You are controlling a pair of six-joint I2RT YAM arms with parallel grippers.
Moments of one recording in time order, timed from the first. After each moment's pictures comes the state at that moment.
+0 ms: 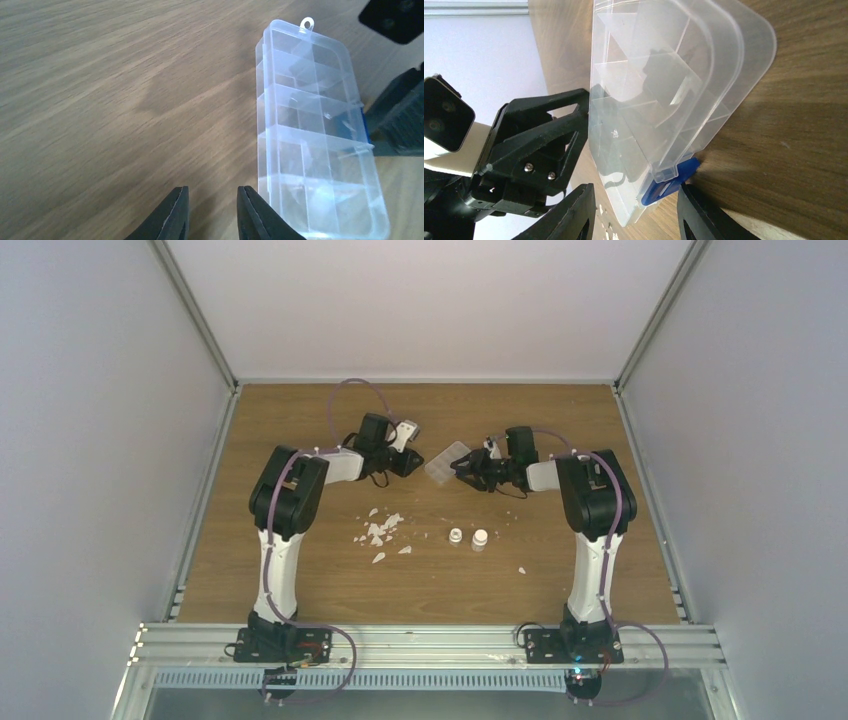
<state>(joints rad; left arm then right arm) -0.40 2.18 1.35 0.07 0.44 0.02 0.22 2.09 1.07 0.25 -0.83 1.04</state>
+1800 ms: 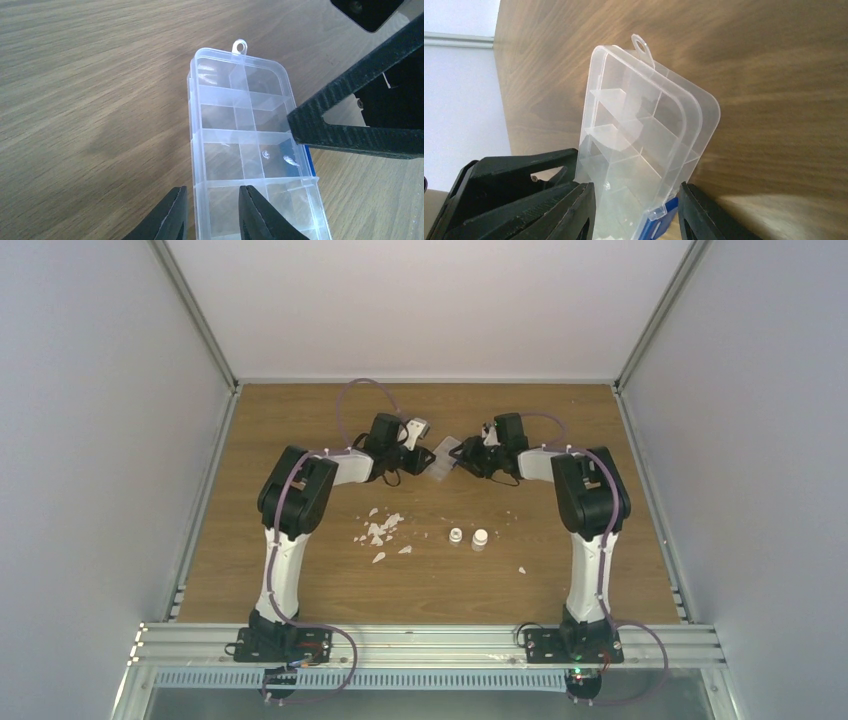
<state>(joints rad) -0.45 2.19 1.35 0.16 0.44 -0.09 0.27 2.10 1.21 0.10 -0.60 0.95</state>
